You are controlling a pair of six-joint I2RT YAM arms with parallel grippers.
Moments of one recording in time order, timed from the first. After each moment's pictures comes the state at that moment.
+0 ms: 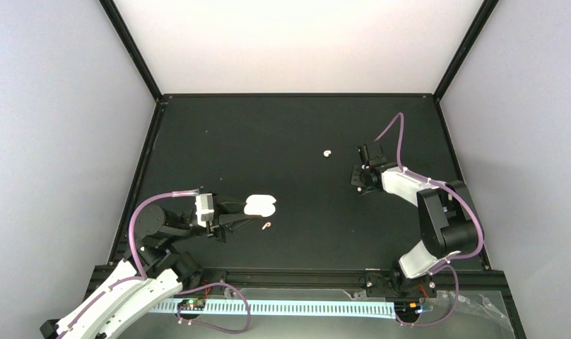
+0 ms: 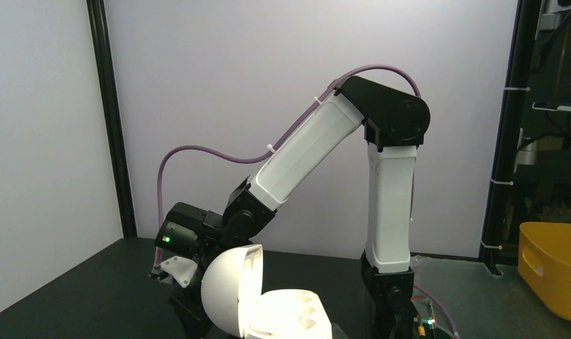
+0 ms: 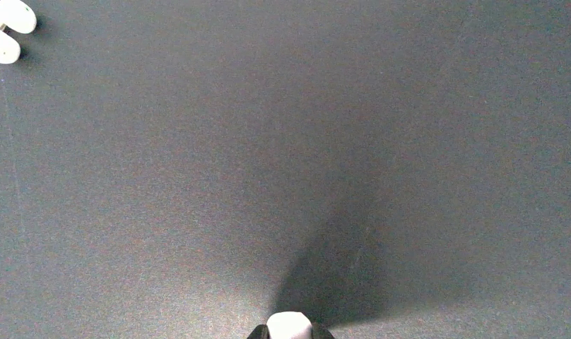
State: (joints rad) left arm -0.74 0.35 0.52 0.09 0.60 -0.15; right arm 0.29 1.59 0.81 -0.30 0.10 0.48
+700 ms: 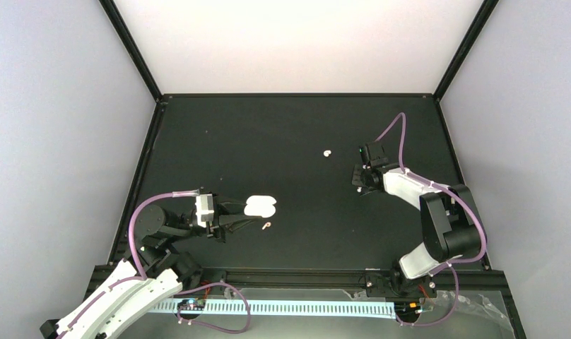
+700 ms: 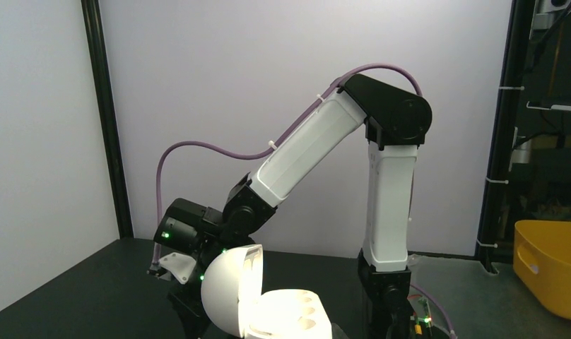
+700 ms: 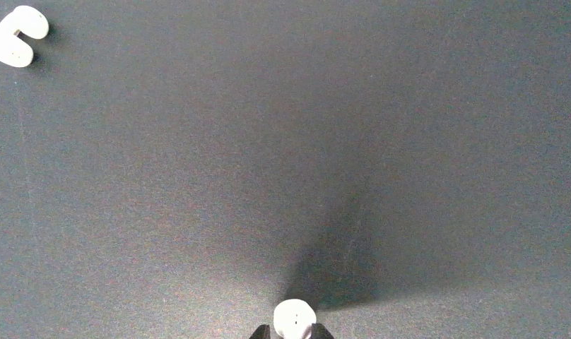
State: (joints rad) left arm -0.74 0.35 0.52 0.09 0.61 -0.15; right arm 0.29 1.55 0.80 -0.31 0.11 0.47
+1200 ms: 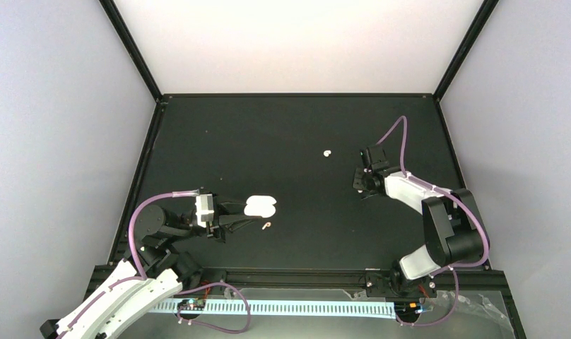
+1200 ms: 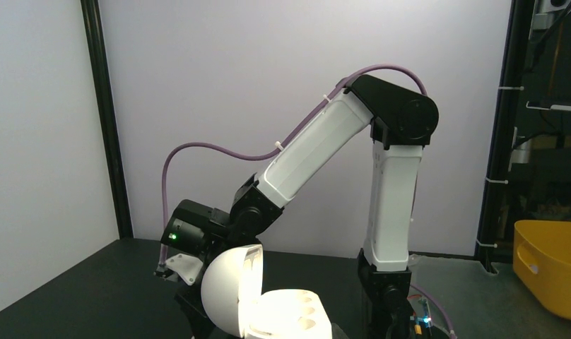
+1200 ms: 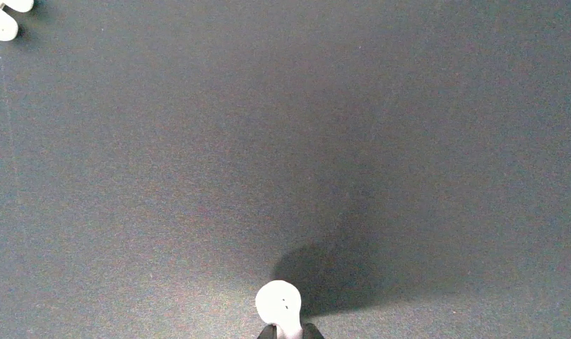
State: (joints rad) left arm -0.74 0.35 0.52 0.09 0.61 -0.15; right arm 0.29 1.52 0.76 -0.31 0.11 0.47
